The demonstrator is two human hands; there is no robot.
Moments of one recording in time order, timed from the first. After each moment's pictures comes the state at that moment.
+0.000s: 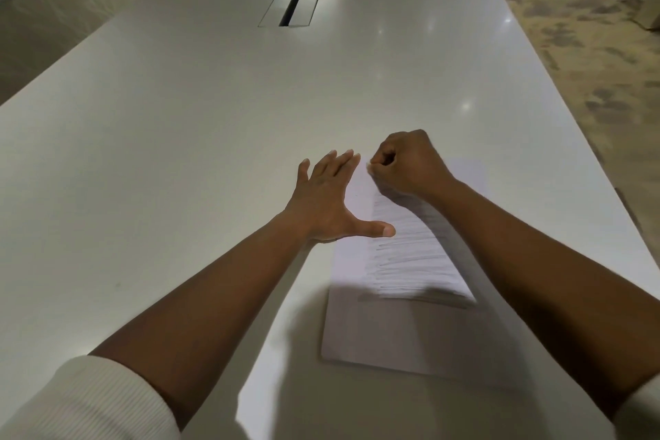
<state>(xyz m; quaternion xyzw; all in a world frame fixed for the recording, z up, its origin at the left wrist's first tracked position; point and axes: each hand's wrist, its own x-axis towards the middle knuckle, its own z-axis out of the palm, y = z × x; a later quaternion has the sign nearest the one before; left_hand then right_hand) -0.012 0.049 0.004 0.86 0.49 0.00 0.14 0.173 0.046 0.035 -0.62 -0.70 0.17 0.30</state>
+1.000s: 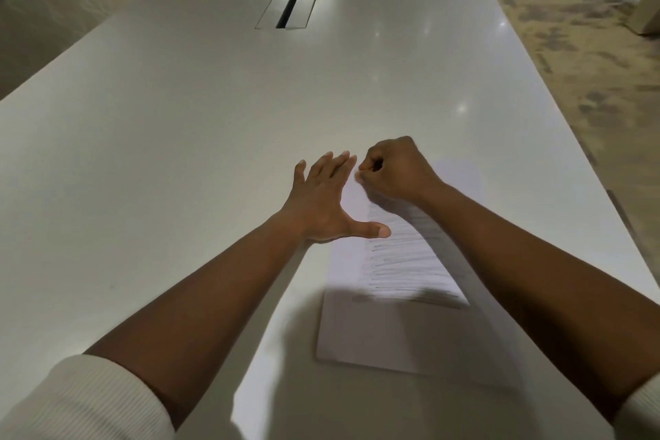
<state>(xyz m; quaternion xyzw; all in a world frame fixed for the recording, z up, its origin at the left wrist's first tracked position) -0.011 0.051 0.004 0.86 0.49 -0.01 0.15 0.164 0.044 0.034 -0.61 -0.71 0.20 0.29</state>
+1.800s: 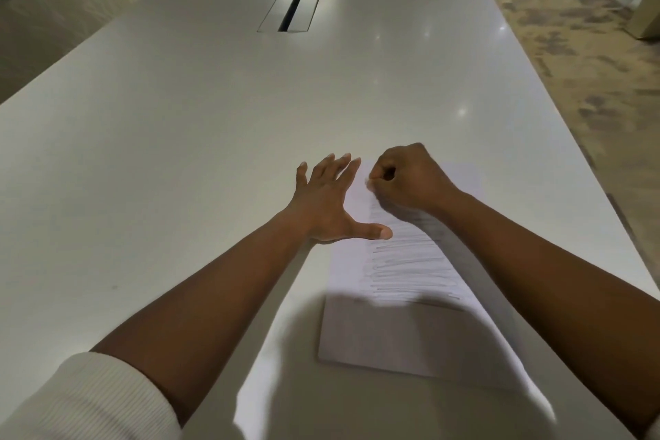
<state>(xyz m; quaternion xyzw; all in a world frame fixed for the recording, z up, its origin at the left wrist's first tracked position) -0.009 0.051 0.007 0.86 0.49 -0.04 0.15 0.176 0.031 0.034 -0.61 -0.72 0.18 0.26</state>
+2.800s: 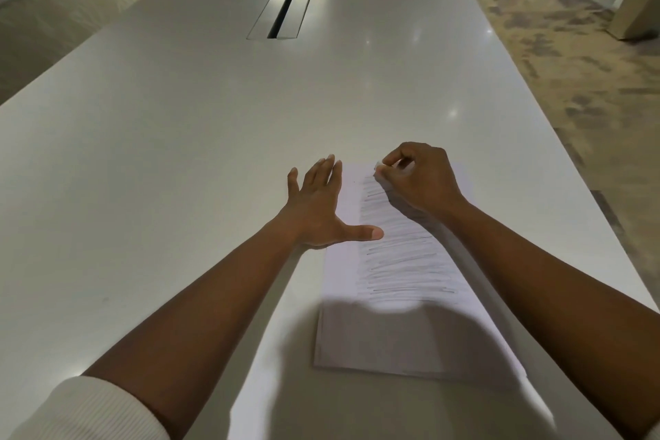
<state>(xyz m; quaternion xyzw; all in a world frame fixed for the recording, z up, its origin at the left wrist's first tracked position) -0.010 0.051 0.005 0.85 0.49 -0.05 0.17 0.193 0.023 0.029 -0.67 -0.62 0.14 0.39</state>
